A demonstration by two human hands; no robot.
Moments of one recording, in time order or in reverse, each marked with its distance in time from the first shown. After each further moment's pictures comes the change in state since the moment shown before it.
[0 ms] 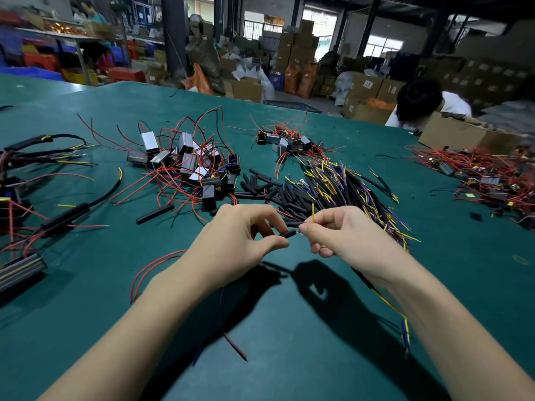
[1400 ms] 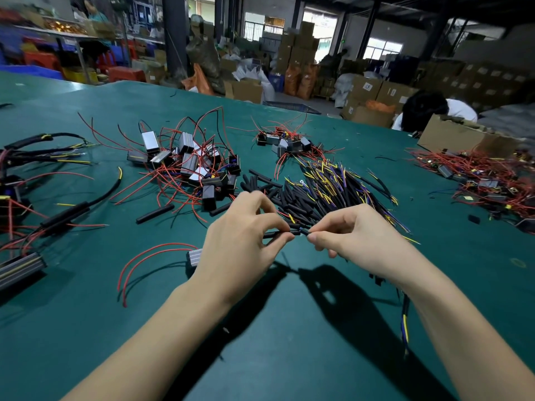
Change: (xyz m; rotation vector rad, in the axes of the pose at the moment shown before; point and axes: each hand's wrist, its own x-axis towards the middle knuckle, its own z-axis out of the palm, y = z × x) left_hand -0.008 0.011 0.015 0.316 0.253 0.121; right_hand -0.006 -0.009 -0.013 -0.208 0.031 -0.018
